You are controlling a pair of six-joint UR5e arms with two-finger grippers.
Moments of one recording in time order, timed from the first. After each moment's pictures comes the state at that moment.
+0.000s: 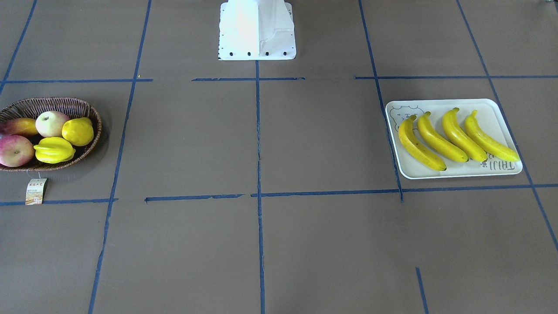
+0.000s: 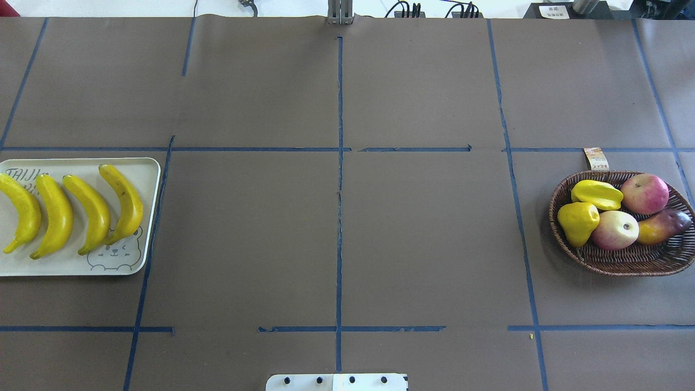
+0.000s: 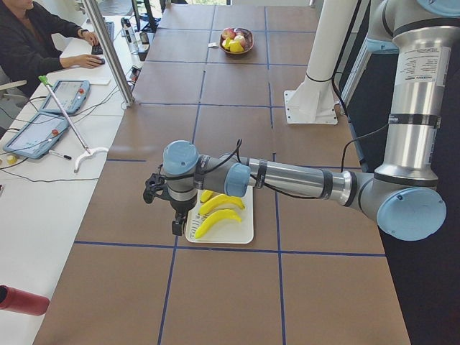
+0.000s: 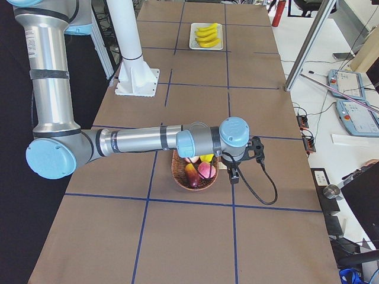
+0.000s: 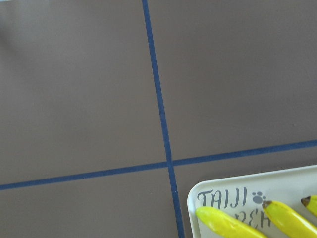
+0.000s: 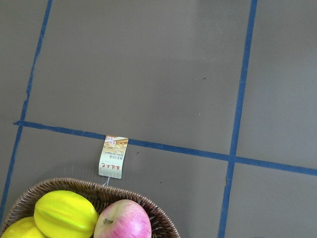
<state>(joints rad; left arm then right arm) -1.56 -1.58 -1.67 -1.62 -2.36 -0.01 1.60 -1.52 1.63 -1.52 2.51 -0.03</state>
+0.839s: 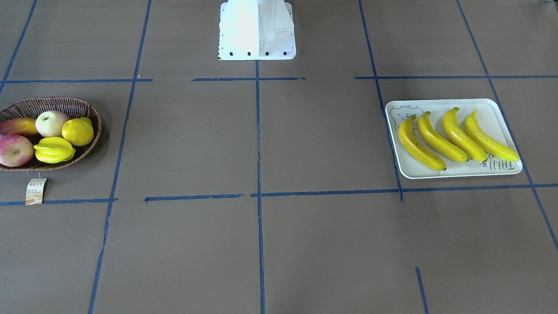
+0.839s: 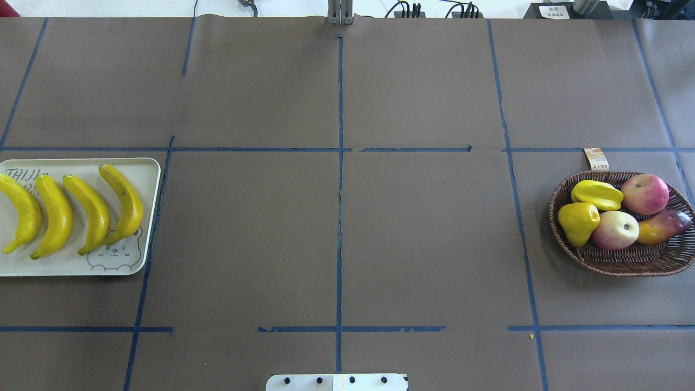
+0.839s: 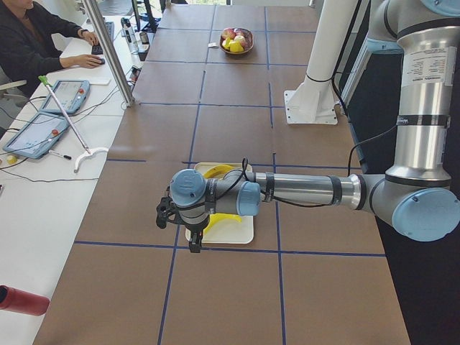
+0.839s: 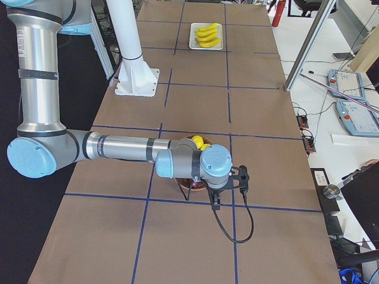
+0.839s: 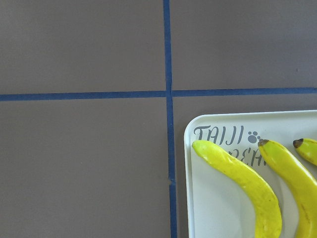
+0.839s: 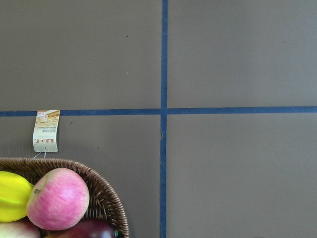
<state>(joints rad) -1.57 -1.54 -1.62 -1.59 -2.42 0.00 1.69 -1.62 1.60 -1.53 2.46 -0.04</state>
